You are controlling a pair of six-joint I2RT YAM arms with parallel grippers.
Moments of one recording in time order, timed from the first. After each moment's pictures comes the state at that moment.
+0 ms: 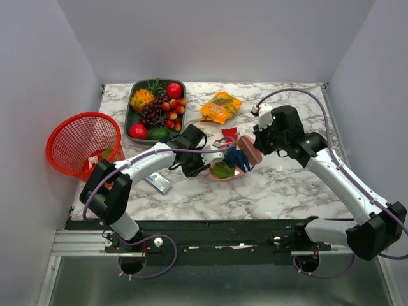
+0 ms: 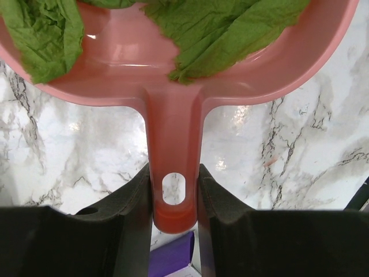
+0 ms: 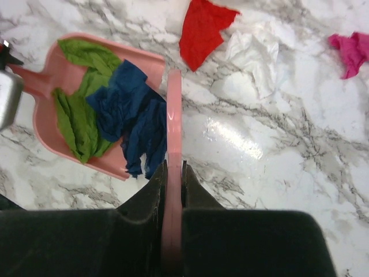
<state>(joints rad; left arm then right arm) -0.66 1.59 1.06 -0.62 0.27 0.58 0.50 1.22 1.12 -0.64 -0.07 -0.12</state>
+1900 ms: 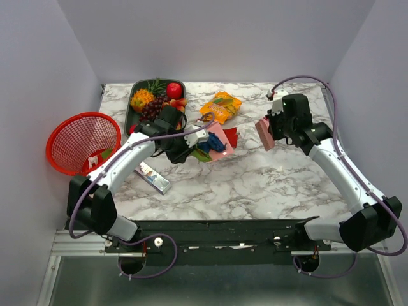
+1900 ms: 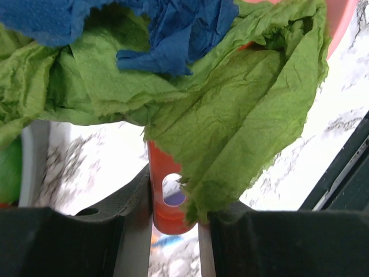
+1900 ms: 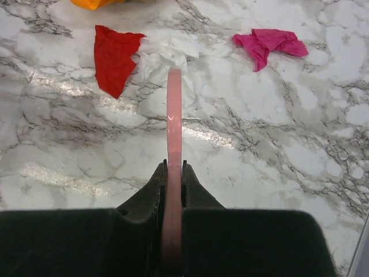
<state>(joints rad) -0.51 1.50 1.23 -0.84 0.34 0.59 0.36 1.30 1.24 -0.61 0.08 -0.10</state>
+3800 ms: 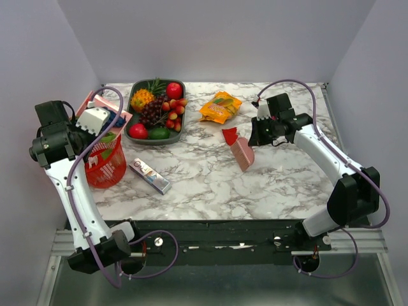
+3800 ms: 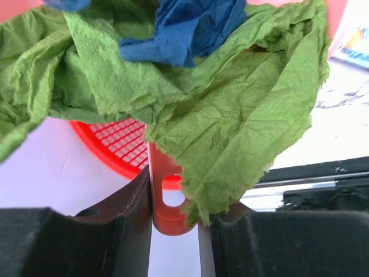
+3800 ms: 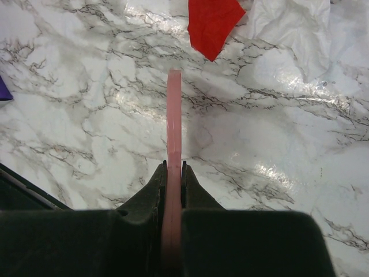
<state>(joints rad) 0.39 1.13 1.59 -1.34 0.13 0.81 0.35 1.52 1.28 -0.70 -0.28 0.08</state>
